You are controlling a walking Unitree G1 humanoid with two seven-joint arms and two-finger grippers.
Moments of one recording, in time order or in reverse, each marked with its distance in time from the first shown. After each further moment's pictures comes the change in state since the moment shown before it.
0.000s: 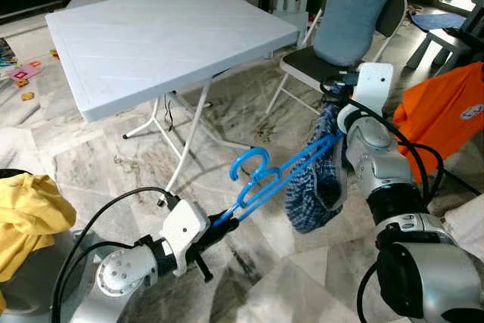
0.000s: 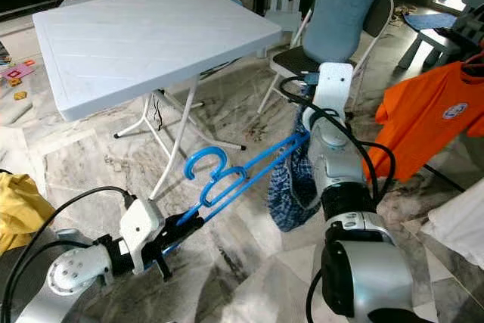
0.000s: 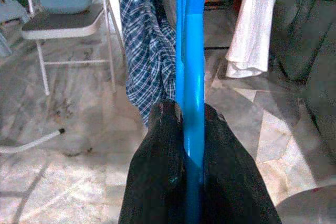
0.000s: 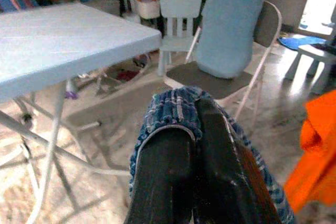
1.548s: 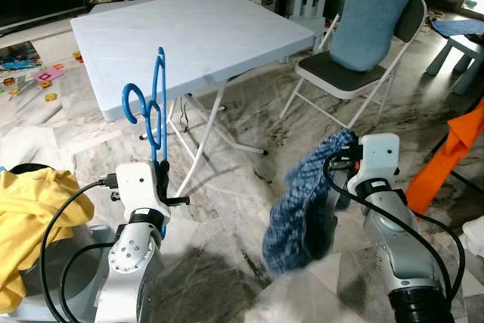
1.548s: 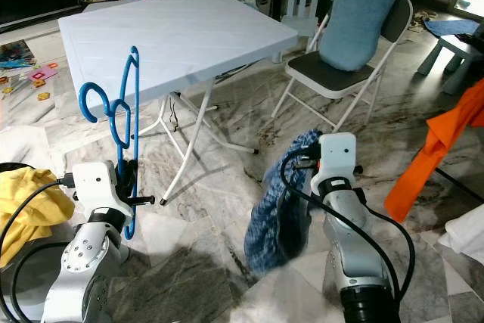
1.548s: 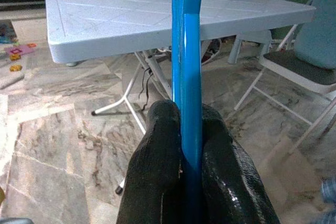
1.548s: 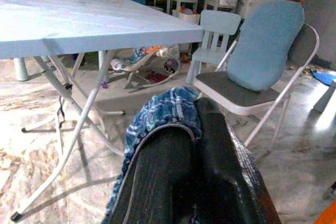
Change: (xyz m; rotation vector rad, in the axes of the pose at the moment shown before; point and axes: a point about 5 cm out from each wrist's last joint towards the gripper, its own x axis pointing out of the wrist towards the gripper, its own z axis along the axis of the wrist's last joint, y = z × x) left arm 0.003 0.053 0.010 -0.283 -0.122 0.990; right arm -0.089 -0.017 -0.056 -0.119 -0.067 0.143
